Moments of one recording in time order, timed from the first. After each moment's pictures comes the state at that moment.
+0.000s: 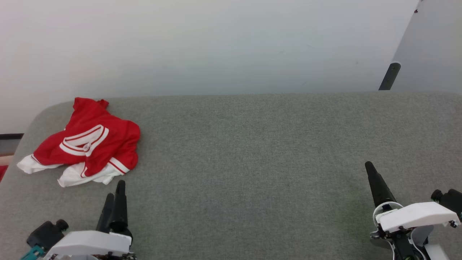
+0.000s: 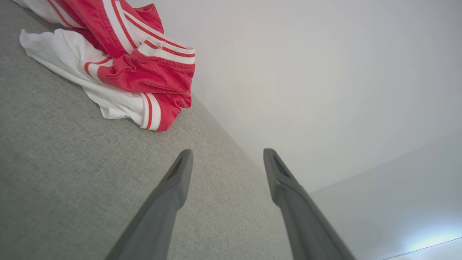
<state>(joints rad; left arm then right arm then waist) -0.06 0.07 0.12 0.22 -1.01 -0.12 -0.05 -0.20 -0.13 0.08 0.37 1.17 0.13 -0.04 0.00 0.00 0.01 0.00</state>
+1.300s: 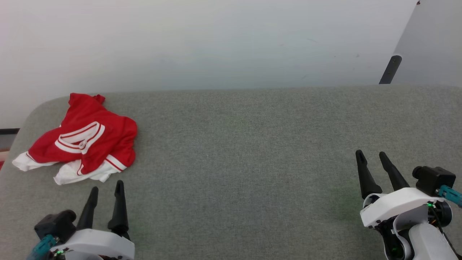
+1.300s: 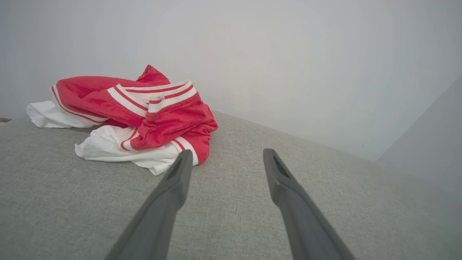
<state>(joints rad) -0.07 0.13 0.12 0.23 -0.45 -0.11 -0.16 -0.29 -0.14 0.08 0.44 0.48 0.13 -0.16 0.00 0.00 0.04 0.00</state>
